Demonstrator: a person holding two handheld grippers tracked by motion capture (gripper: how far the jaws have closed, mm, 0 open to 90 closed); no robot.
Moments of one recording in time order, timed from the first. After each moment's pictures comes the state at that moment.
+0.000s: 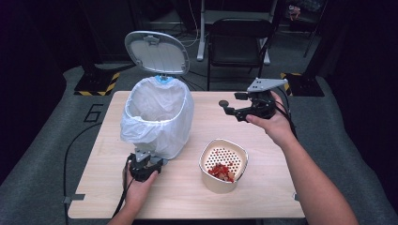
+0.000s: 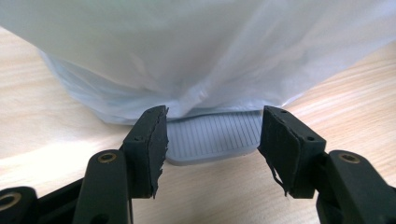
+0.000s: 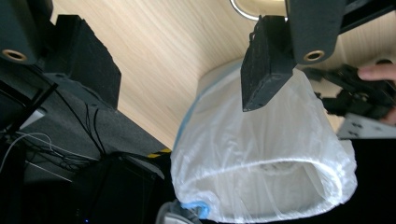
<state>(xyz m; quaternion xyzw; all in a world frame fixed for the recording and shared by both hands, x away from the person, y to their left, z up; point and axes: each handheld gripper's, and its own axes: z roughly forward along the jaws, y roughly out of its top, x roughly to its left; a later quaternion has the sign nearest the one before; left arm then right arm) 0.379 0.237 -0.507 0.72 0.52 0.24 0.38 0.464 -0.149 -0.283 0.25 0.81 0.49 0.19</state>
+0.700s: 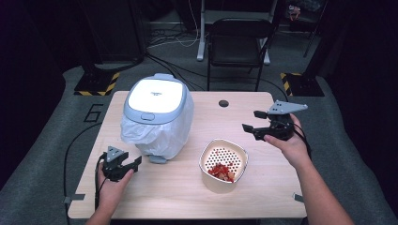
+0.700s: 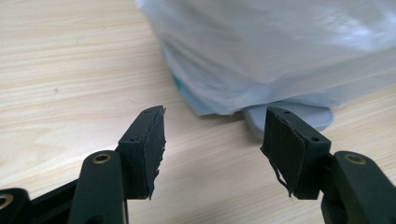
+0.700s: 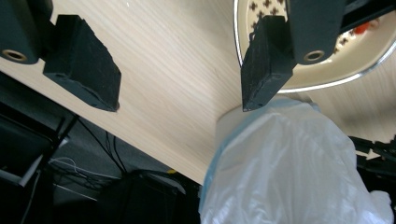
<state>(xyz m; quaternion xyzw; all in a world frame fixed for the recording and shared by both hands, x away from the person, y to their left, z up) 0.366 0.309 -0.485 0.70 0.54 0.24 0.40 0.431 -0.204 -0.331 0.30 0.80 0.47 0.21</state>
